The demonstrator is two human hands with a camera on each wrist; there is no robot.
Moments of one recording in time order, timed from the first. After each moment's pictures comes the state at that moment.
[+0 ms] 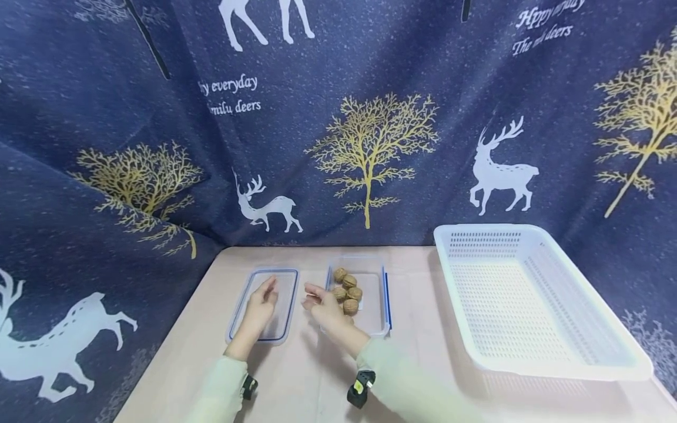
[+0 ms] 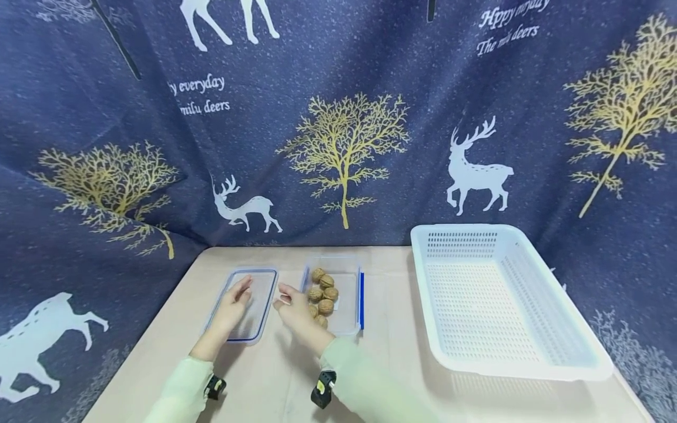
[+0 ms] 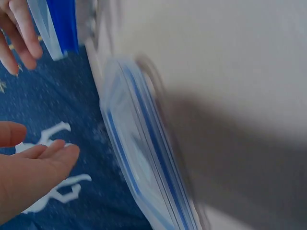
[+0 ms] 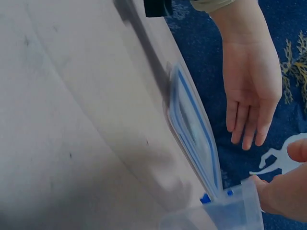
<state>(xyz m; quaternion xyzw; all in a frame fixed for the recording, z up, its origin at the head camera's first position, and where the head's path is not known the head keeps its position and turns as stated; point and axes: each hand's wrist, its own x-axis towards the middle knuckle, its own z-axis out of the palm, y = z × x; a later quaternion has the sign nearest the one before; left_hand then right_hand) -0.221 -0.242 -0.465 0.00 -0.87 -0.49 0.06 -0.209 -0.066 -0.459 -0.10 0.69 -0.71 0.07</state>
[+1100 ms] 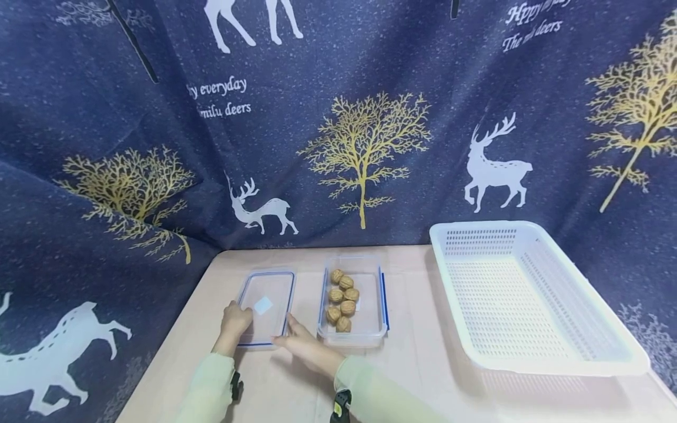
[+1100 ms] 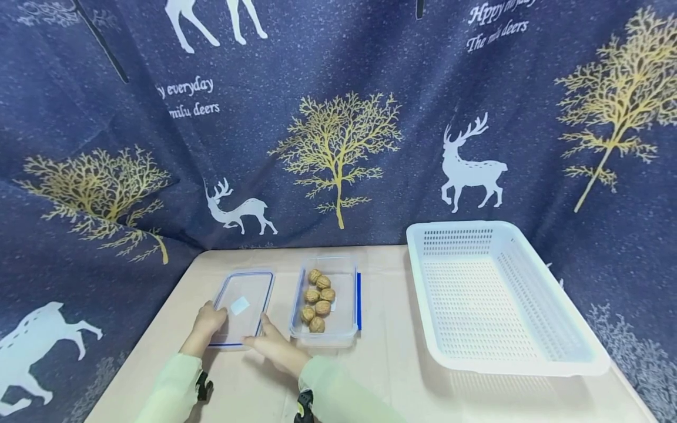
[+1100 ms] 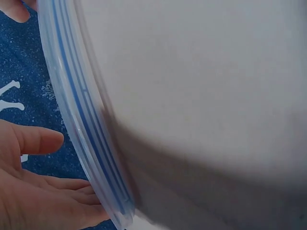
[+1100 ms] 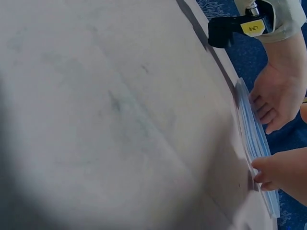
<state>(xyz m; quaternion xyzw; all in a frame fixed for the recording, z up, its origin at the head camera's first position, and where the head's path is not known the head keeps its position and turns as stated) -0.231 -0.288 -0.485 0.17 -0.92 -0.34 -0.01 -0.182 -0.103 -0.498 -0.11 0.66 -0.71 0.23</state>
